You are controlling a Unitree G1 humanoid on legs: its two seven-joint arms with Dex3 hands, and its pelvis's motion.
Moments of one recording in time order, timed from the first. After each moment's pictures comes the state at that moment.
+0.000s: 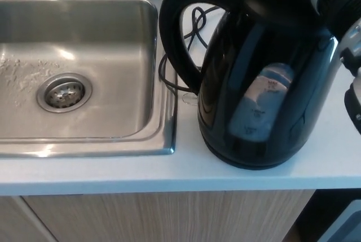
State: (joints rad) left_arm 0.64 0.19 0.76 1.30 -0.39 -0.70 -0.30; right_arm -1.64 -0.24 0.64 1.24 -0.84 -0.48 0.17
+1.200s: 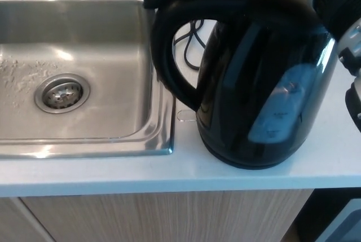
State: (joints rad) left_arm 0.64 0.17 0.72 1.27 -0.38 -0.80 -0.27; right_arm -1.64 -0.24 0.62 1.13 -0.79 -0.69 0.23
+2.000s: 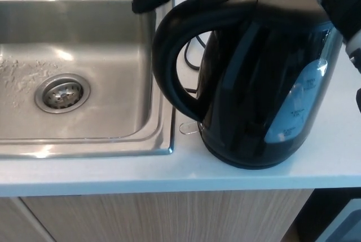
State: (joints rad) left_arm 0.63 0.17 0.67 1.20 -0.35 -0.84 -0.18; right_arm -1.64 -0.28 0.59 1.00 -0.77 -0.72 0.20
